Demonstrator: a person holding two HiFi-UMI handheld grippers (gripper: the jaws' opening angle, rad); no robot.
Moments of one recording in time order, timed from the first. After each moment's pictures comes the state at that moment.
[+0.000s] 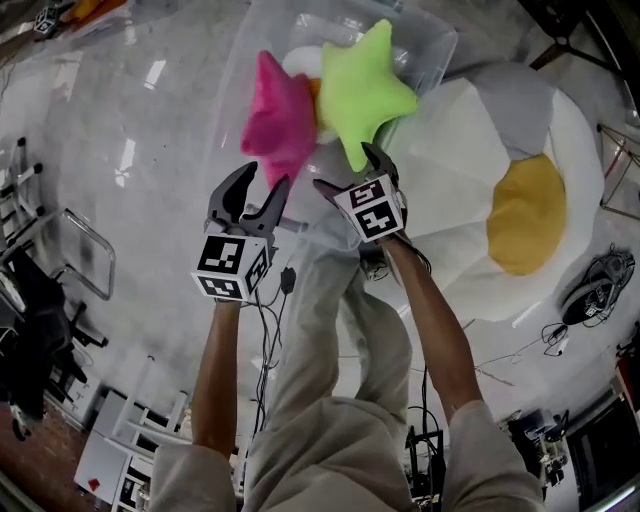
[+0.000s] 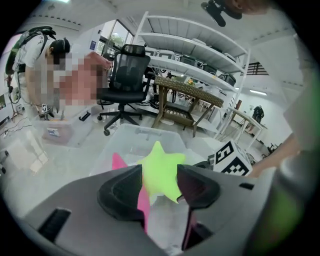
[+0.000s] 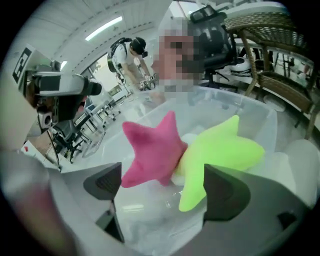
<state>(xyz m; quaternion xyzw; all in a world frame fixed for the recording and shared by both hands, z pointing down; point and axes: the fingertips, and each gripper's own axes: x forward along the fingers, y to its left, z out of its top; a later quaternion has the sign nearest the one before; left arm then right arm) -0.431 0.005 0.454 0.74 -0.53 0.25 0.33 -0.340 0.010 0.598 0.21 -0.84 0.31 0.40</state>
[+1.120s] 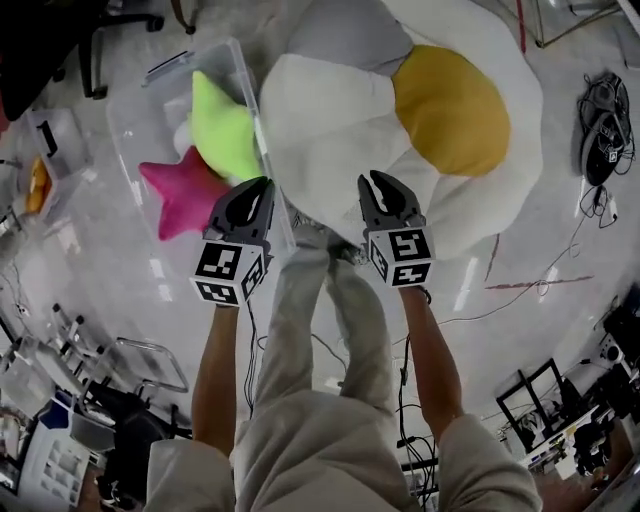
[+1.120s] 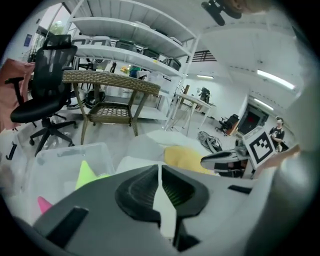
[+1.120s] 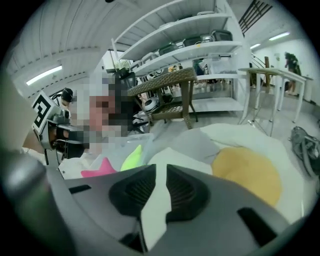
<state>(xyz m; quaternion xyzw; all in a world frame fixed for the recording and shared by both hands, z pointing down) -0.128 -0.003 0.407 0.88 -0.27 0.31 0.26 0.018 0.064 0.456 0.61 -0.69 0.35 0.19</state>
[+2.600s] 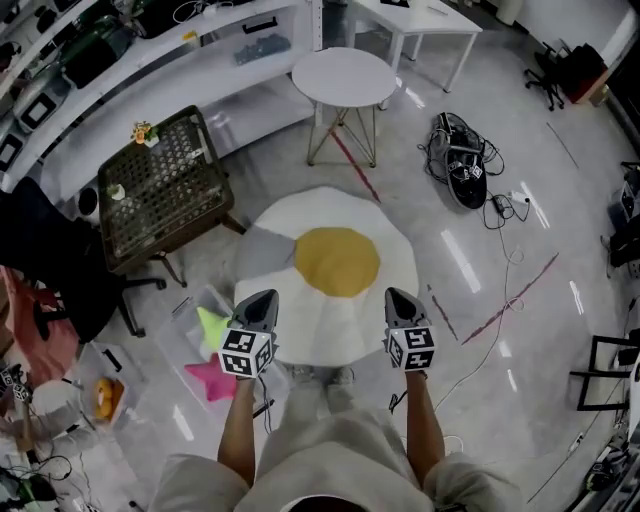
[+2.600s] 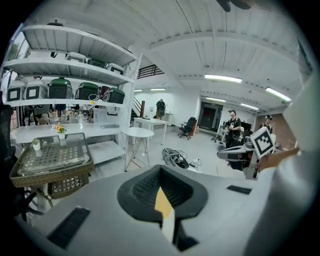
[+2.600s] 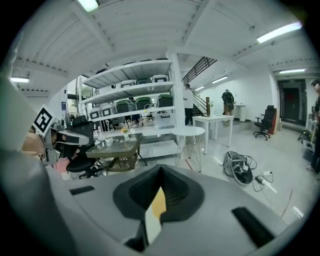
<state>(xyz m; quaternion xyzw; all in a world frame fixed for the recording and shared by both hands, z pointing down) 0.101 0.113 0.000 0.96 -0.08 0.24 0.09 0.265 0.311 0.036 0.83 -0.50 0.23 0.07</state>
